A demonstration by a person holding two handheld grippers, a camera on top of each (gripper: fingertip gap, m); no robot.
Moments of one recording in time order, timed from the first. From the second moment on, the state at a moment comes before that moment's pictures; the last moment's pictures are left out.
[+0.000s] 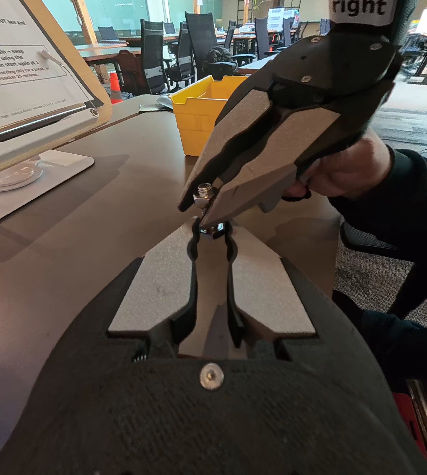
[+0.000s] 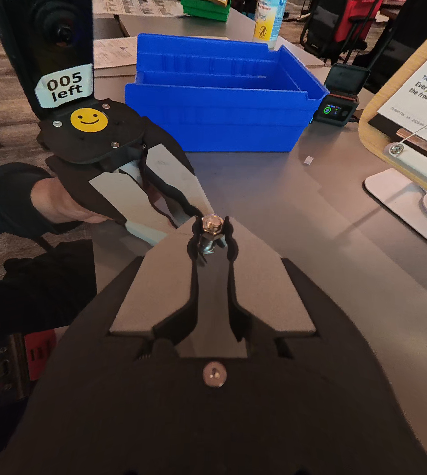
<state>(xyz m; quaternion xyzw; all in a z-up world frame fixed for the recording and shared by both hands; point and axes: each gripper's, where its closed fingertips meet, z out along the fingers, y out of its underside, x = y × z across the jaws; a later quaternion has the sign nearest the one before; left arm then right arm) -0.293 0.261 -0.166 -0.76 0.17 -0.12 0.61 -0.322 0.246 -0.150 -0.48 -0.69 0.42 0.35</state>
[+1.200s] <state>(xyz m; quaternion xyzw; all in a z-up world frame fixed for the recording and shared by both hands) -0.297 0.252 -0.148 -0.72 0.14 -0.22 0.64 -0.310 0.247 -0.142 -0.49 -0.66 0.51 0.27</state>
